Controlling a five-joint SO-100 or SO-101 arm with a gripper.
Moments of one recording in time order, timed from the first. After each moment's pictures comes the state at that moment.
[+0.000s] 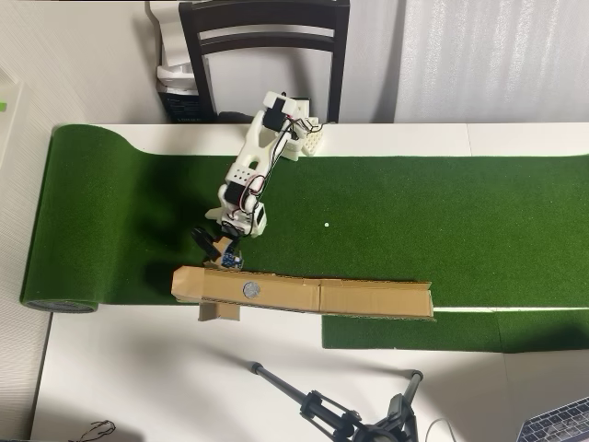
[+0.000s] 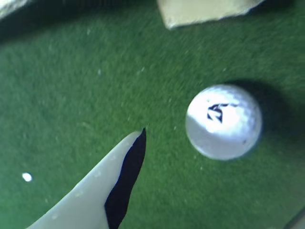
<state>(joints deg) 22.2 73.0 77.3 80.1 87.3</state>
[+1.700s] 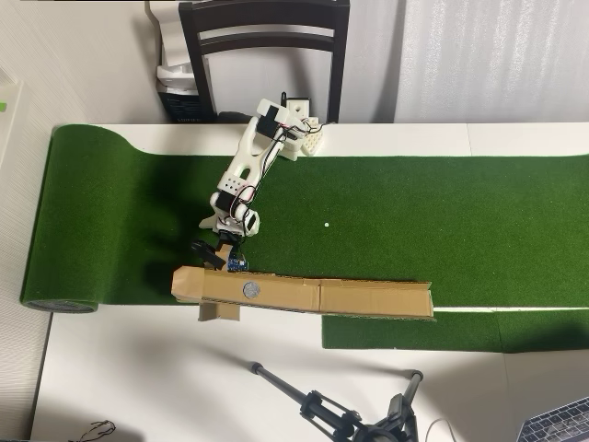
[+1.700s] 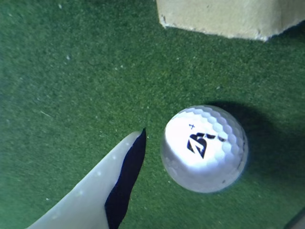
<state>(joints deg) 25.4 67.8 77.3 79.1 72.0</state>
